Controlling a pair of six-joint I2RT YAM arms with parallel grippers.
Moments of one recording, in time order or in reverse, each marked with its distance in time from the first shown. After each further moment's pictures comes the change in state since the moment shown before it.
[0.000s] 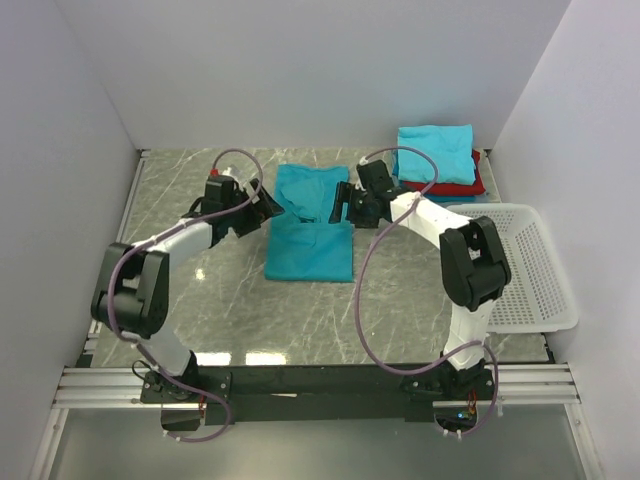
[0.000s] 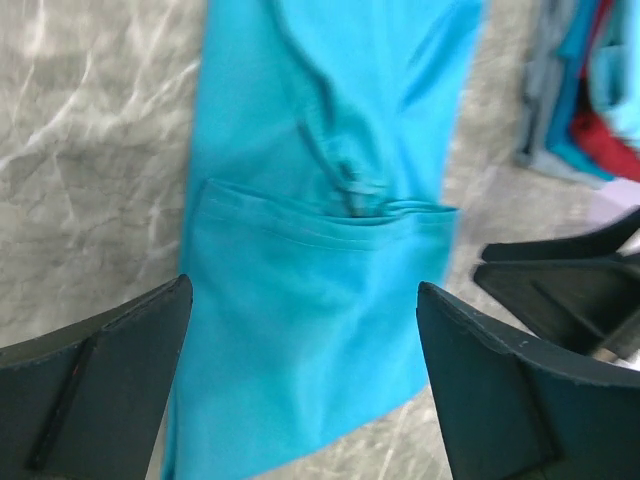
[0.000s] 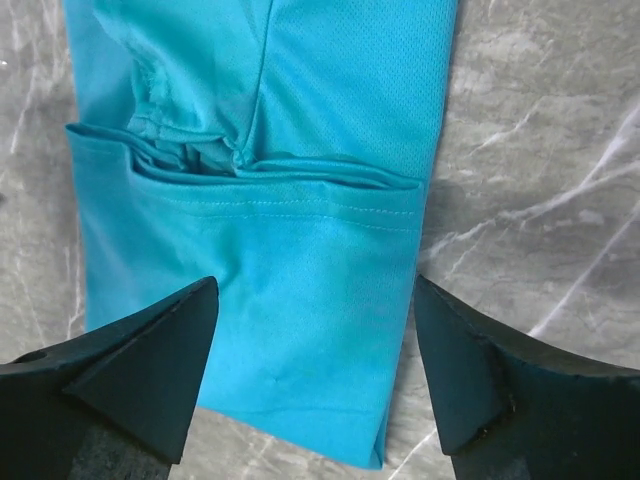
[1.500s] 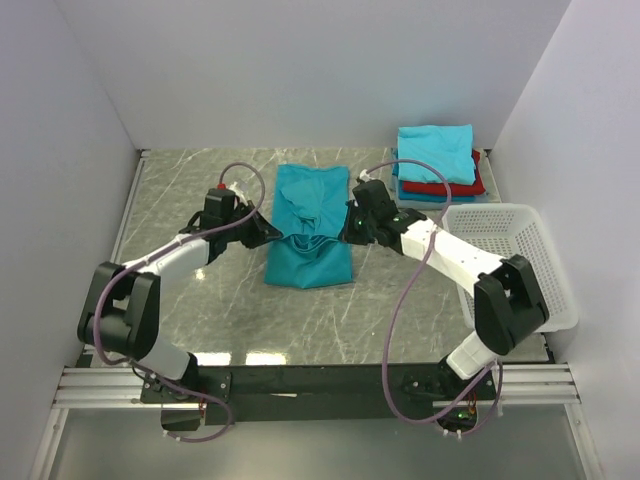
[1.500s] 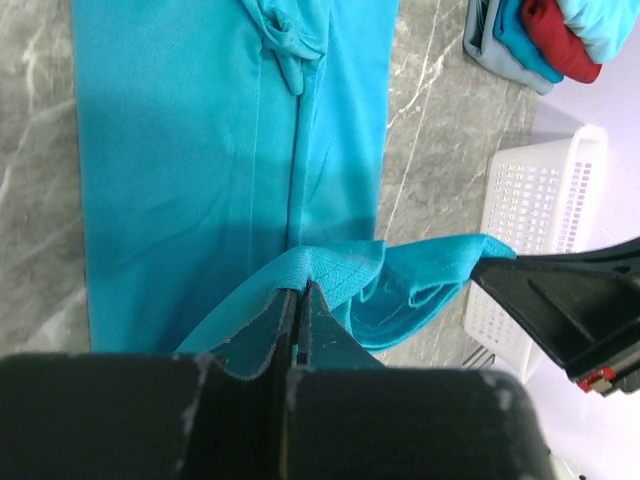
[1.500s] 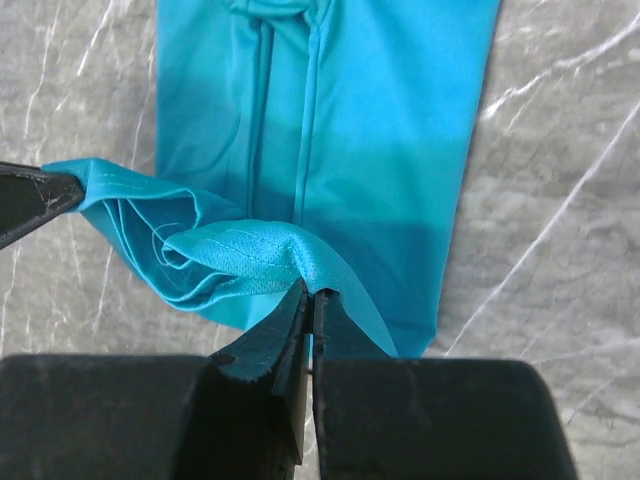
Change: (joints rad) left arm -0.048 -0.184 -0.153 -0.011 0.132 -0.073; right arm 0.159 -0.352 -0.262 0.007 0.154 0.098
